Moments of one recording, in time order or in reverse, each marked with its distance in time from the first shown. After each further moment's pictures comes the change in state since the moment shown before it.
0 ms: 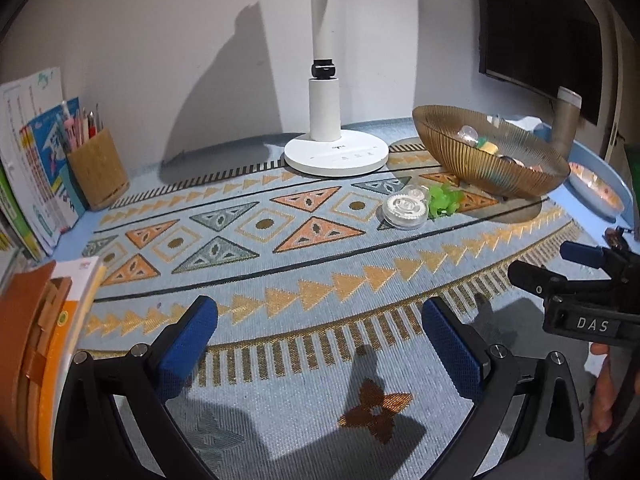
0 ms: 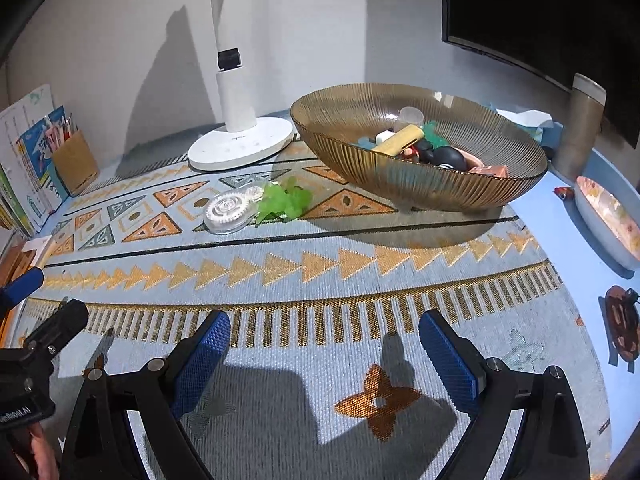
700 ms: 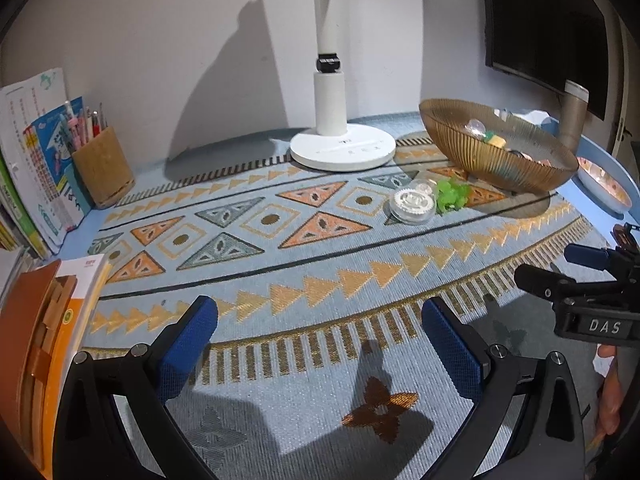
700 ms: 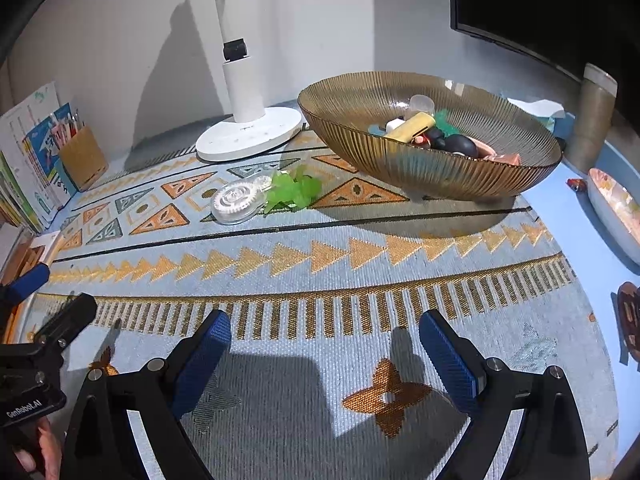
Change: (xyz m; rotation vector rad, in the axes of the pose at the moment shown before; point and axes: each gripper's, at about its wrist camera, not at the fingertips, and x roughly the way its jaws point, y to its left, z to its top) left arm 0.006 -0.001 0.001 0.008 0.033 0.022; right arm 0.005 -0.002 -0.001 0.011 0.038 0.054
